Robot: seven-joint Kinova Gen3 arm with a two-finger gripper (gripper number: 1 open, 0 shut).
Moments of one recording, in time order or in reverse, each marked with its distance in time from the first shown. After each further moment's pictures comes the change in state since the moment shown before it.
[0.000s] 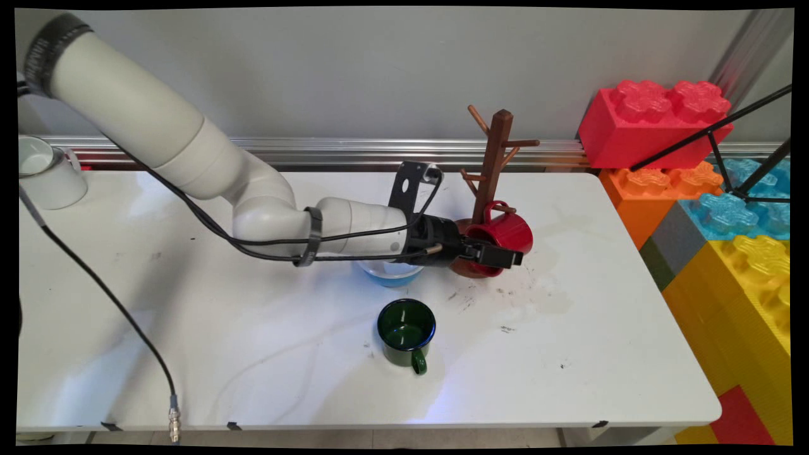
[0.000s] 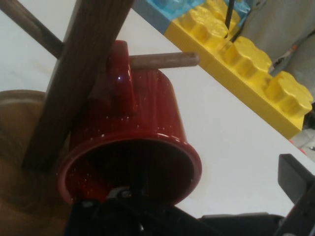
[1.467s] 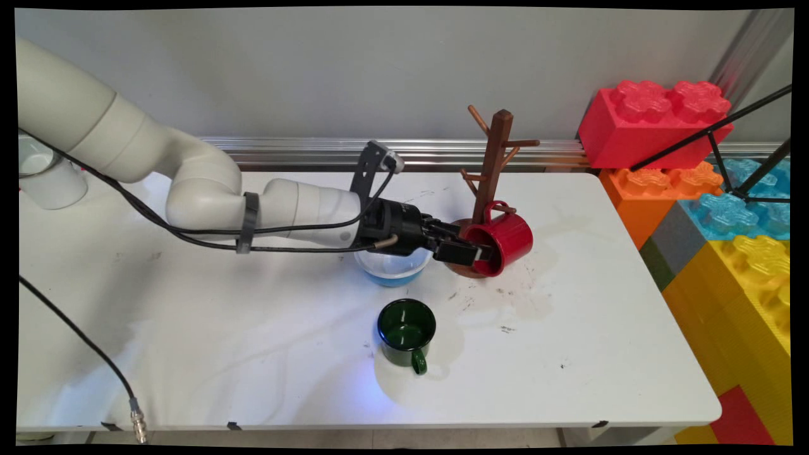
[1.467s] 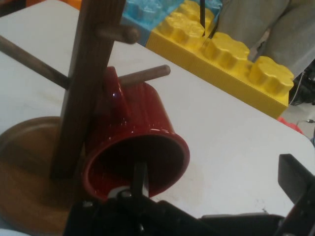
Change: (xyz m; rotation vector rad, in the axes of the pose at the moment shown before) arm 0.007 -0.013 -0.064 -0.049 0.005 0.190
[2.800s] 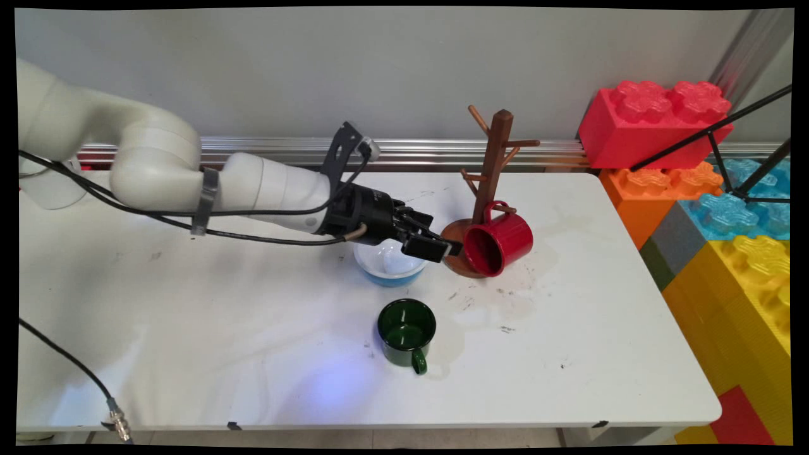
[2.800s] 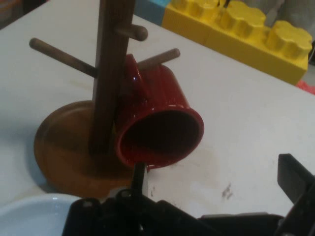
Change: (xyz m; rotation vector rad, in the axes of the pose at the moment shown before) arm 0.018 0.005 -0.047 0.068 -0.075 0.106
